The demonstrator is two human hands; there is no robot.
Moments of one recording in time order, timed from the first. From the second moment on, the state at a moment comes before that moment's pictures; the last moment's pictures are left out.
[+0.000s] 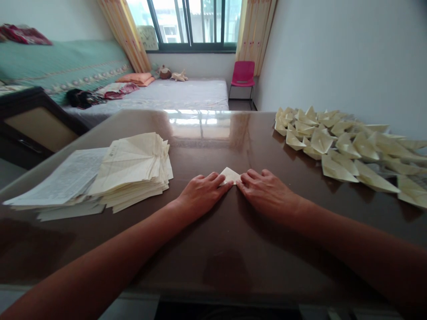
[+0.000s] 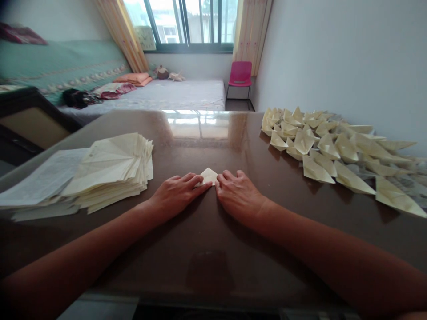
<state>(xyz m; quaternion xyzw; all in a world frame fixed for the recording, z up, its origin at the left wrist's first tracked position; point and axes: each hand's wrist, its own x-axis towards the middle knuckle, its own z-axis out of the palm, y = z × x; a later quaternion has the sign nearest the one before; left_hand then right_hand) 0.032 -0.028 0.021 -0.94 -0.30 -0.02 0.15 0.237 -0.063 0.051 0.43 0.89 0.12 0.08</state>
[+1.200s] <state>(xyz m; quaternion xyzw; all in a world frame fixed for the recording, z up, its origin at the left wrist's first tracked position) 0.024 -0.035 0.024 -0.94 -0.33 -0.02 0.13 0.252 -0.042 0.054 0.54 0.83 0.08 0.08</state>
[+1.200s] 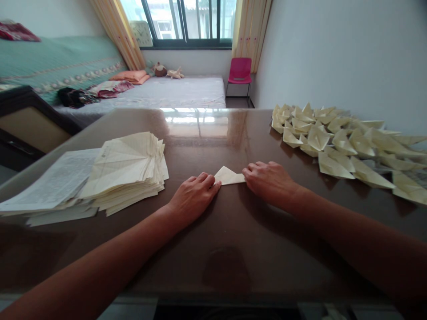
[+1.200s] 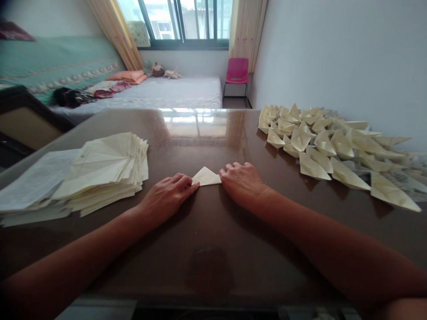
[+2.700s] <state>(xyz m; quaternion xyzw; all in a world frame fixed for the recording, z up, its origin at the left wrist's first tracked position) 0.025 -0.022 0.010 -0.92 -0.36 -0.14 0.08 0.259 -0.016 0.028 0.40 0.81 -0.35 -0.23</state>
